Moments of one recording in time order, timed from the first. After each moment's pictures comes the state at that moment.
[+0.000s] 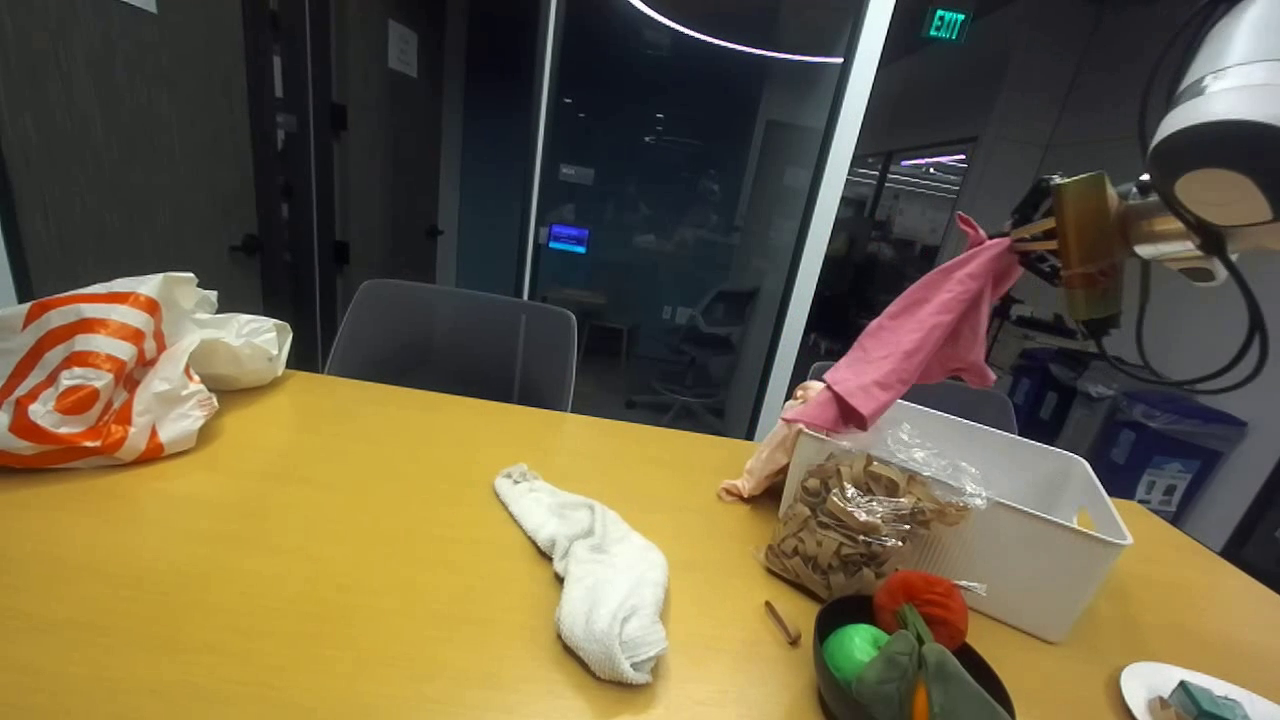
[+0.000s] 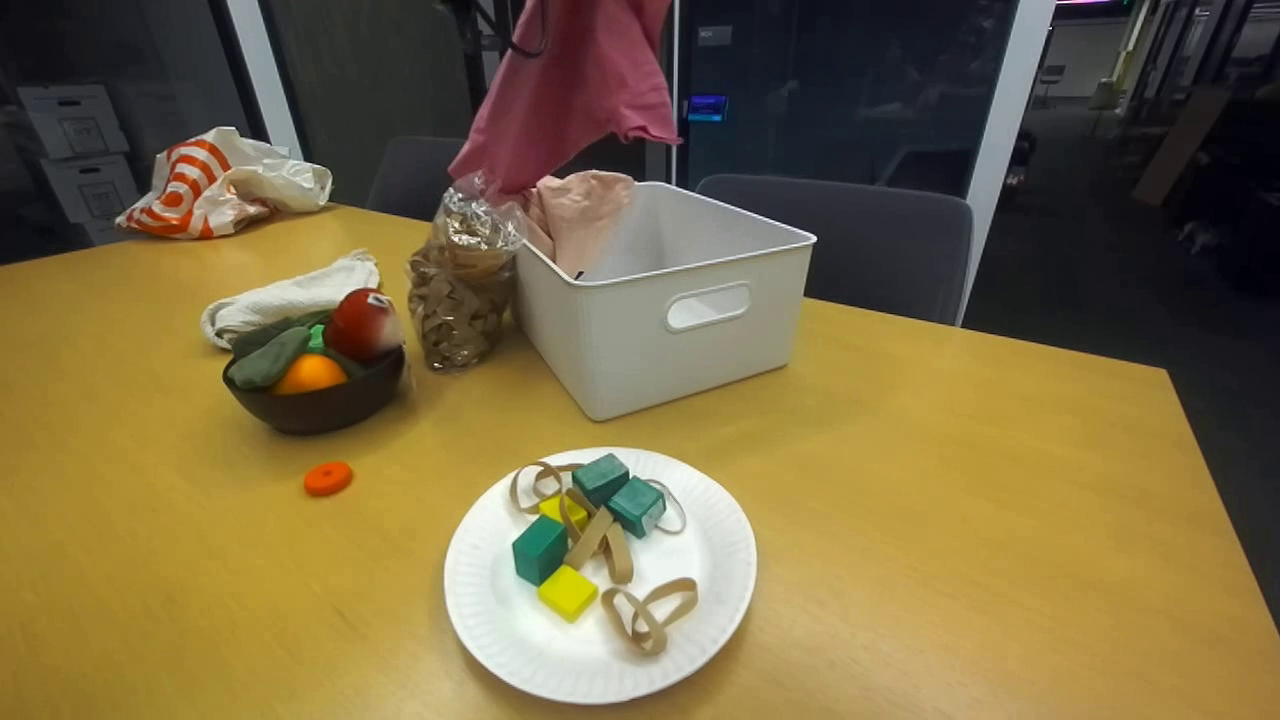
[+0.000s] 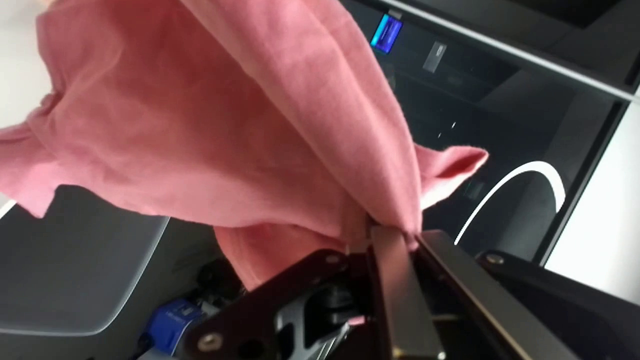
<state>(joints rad) -0.46 0.03 0.59 -1.80 1.93 3.15 -0.79</state>
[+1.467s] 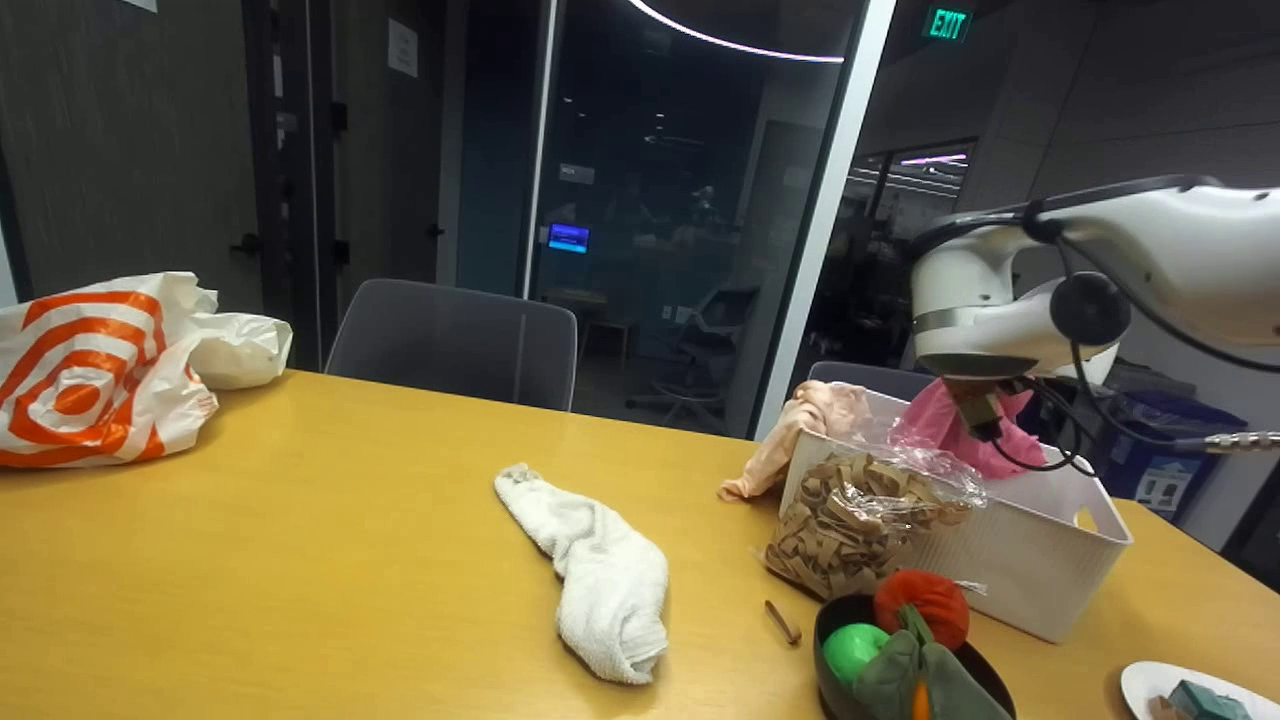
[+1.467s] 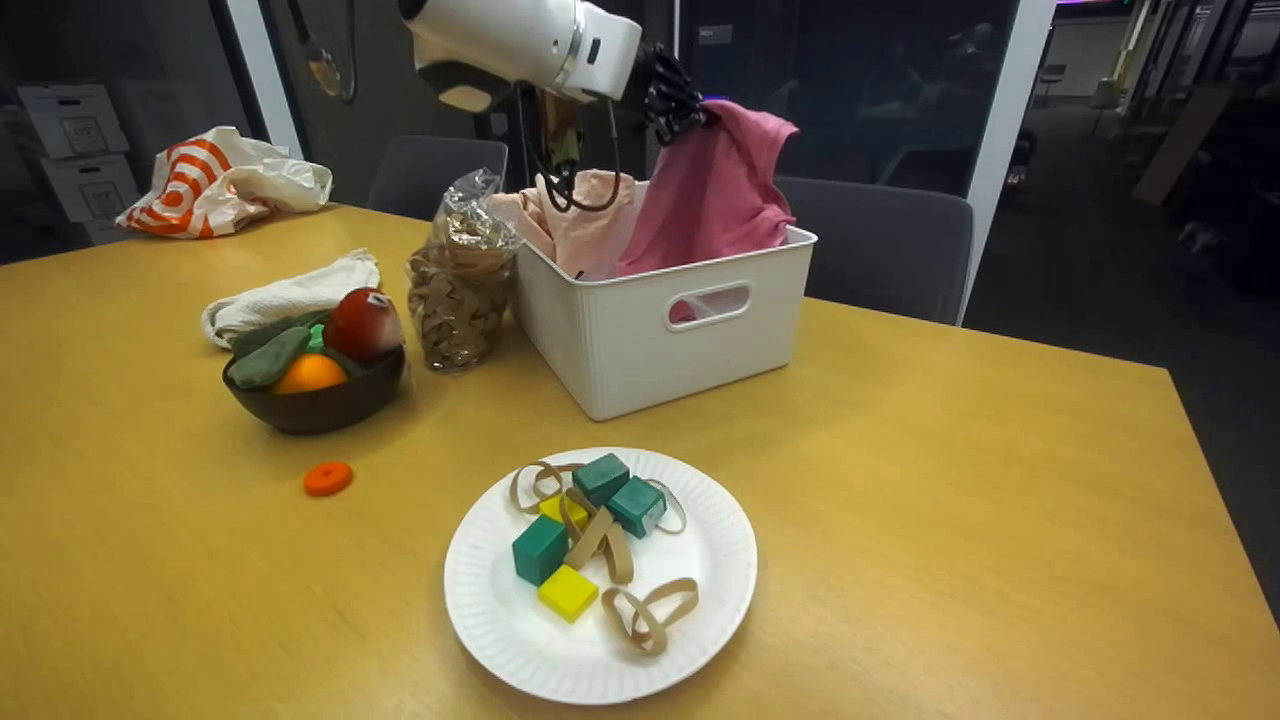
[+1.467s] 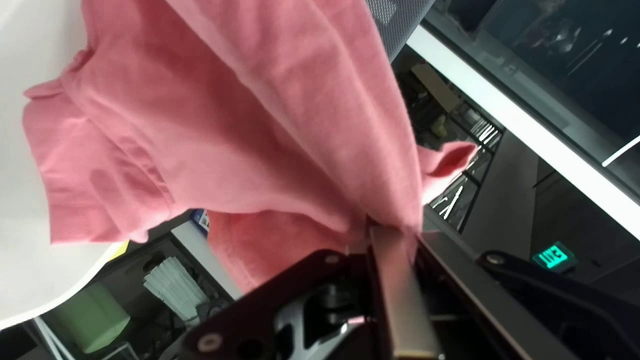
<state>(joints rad) -0.07 0.67 0.32 -1.40 1.34 3.89 -0.37</state>
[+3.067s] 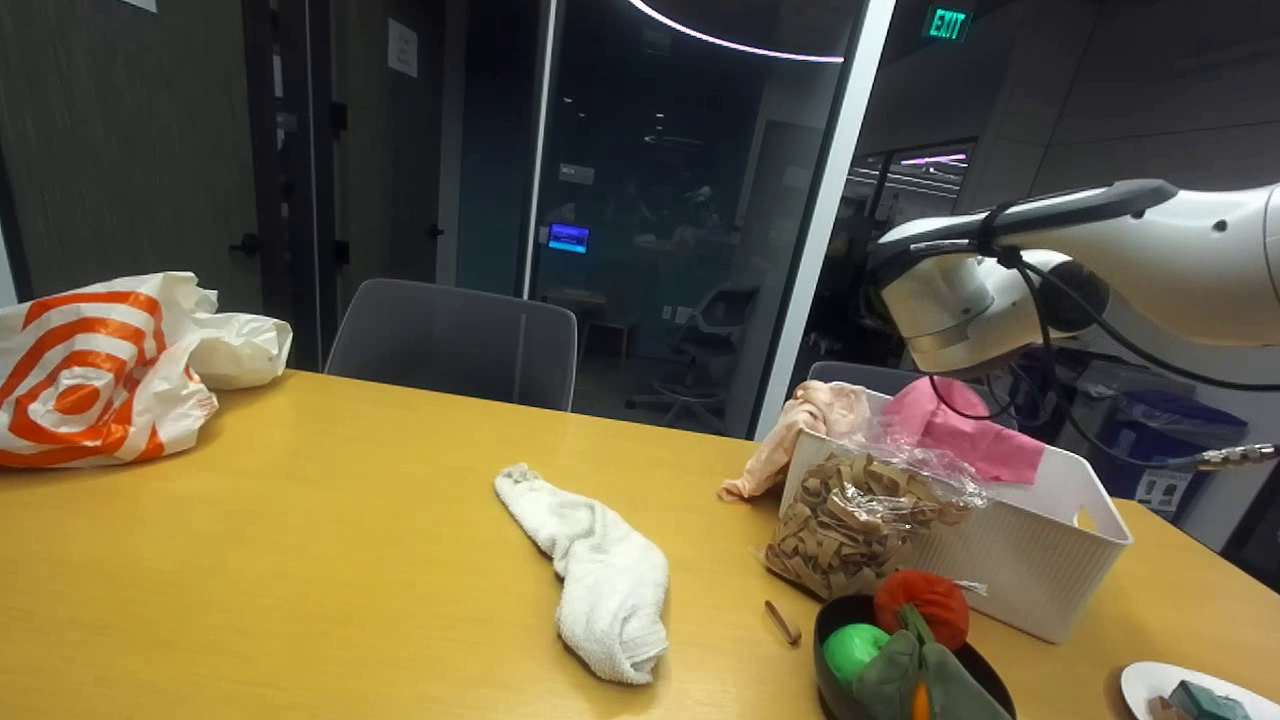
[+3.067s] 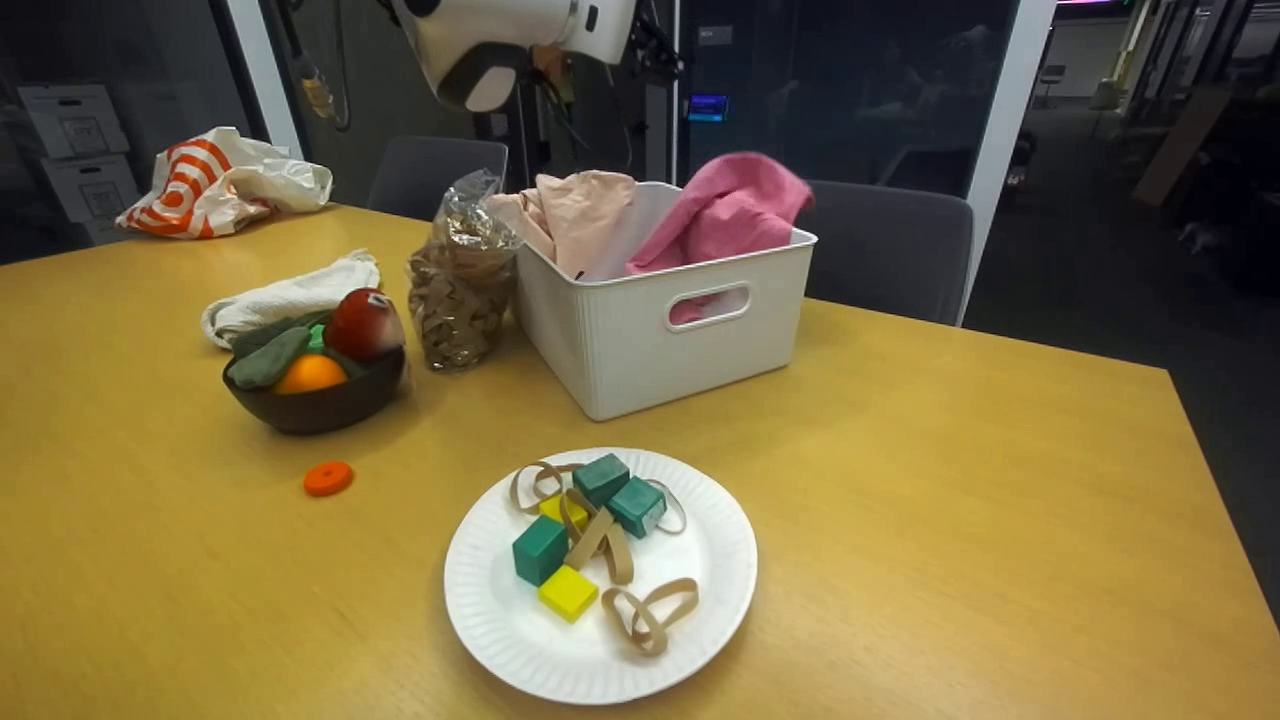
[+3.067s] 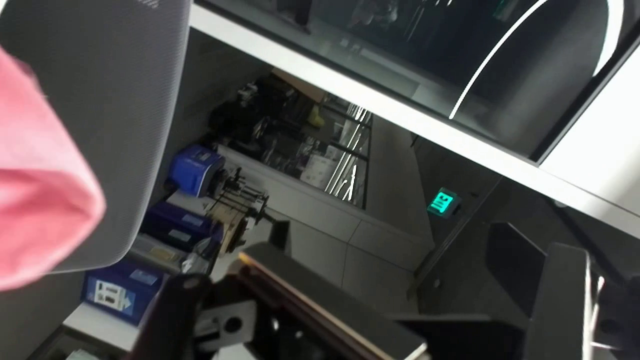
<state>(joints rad) 0.03 0.68 0.20 -1.36 0.85 3.80 0.29</state>
